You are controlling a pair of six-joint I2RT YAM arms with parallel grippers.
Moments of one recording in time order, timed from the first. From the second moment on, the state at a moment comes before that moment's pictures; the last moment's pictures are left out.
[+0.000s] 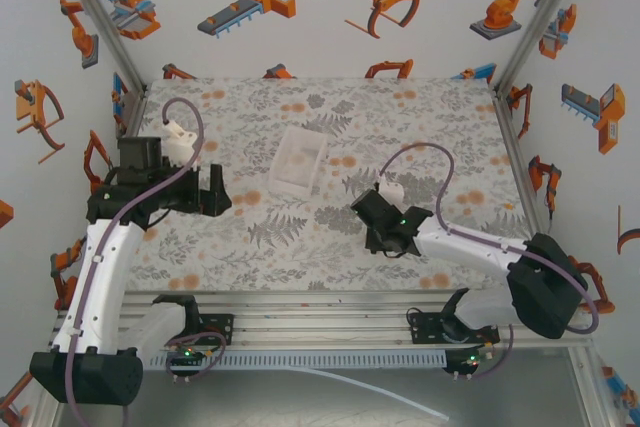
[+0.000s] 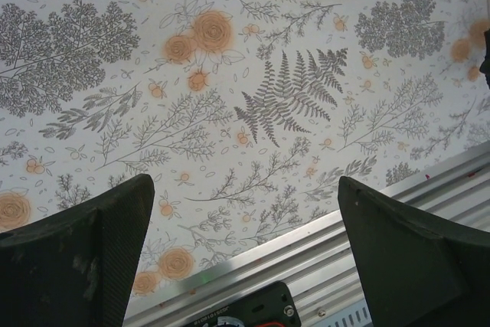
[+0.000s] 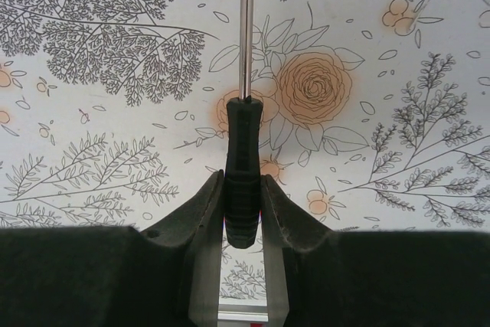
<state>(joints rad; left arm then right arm) -0.11 0.97 1.07 -0.93 0.34 0.08 0.85 1.31 0.72 -0.53 0.32 0.82</state>
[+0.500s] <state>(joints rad) -0.13 0.96 1.06 -0.94 0.36 0.12 0.85 1.35 1.04 -0.66 0.34 0.66</state>
